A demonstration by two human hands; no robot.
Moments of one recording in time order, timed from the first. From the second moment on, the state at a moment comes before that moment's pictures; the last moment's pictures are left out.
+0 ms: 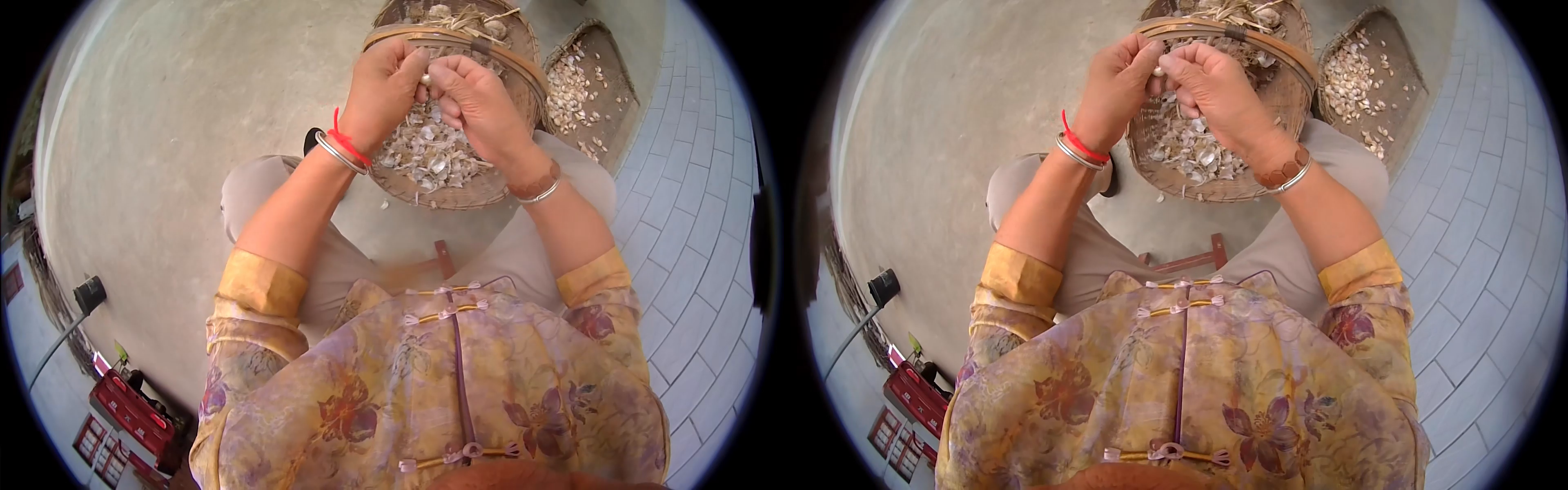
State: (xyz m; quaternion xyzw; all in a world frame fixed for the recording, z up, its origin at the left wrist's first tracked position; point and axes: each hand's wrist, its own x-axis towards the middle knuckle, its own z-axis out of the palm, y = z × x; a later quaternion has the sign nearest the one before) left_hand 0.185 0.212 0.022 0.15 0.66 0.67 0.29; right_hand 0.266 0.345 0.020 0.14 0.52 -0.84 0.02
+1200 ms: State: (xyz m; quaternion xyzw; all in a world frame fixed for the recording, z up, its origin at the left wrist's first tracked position) left_hand 0.233 0.211 0.010 0.16 0.43 0.67 0.58; right_hand 0.497 0.401 0.054 0.26 0.44 -0.79 -0.33
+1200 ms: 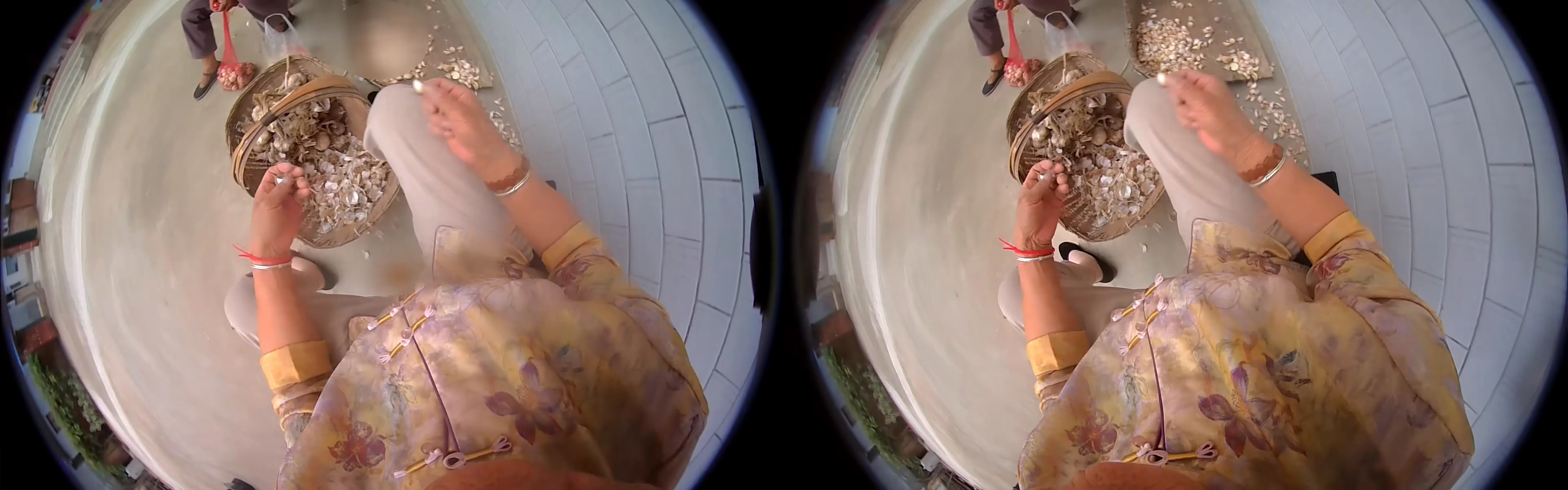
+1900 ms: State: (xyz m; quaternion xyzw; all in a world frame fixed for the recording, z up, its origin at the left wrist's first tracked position) left_hand 0.248 0.205 -0.003 0.11 0.49 0.68 0.54; right_hand 0.497 0.477 0.039 0.31 0.25 -0.85 -0.36
